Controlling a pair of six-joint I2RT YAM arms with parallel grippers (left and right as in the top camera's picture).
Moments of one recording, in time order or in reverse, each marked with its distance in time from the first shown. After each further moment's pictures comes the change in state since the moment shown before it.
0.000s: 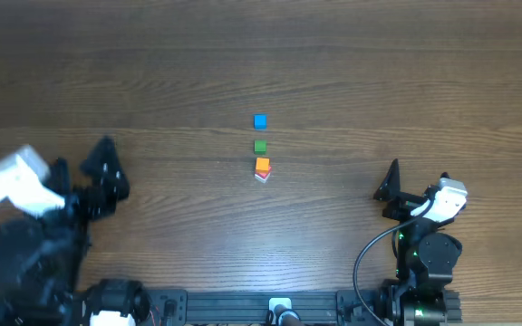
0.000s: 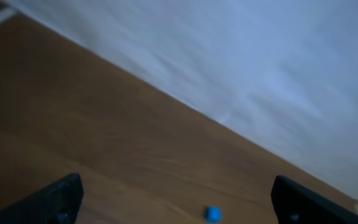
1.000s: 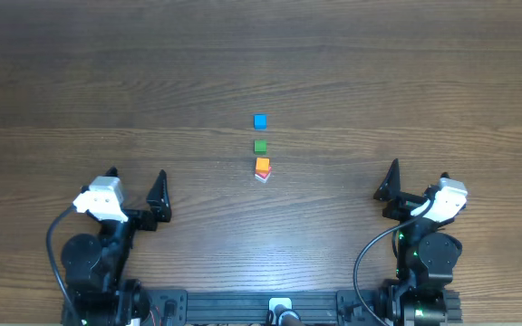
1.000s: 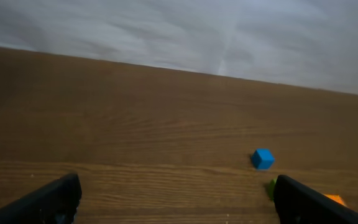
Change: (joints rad) left arm 0.079 -0.391 -0.709 0.407 0.280 0.384; right arm 0.000 0.000 0.000 0.000 0.000 0.000
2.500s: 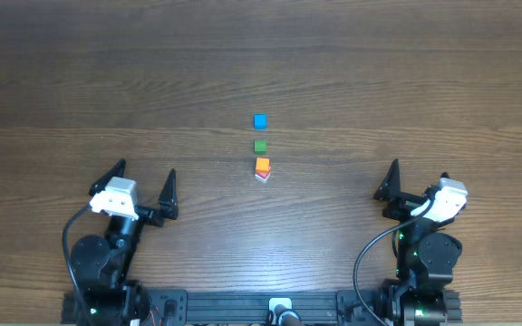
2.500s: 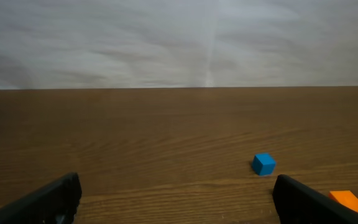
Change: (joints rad) left arm -0.047 -0.002 -0.133 0.239 0.015 0.095; right arm 0.000 0.000 0.000 0.000 0.000 0.000
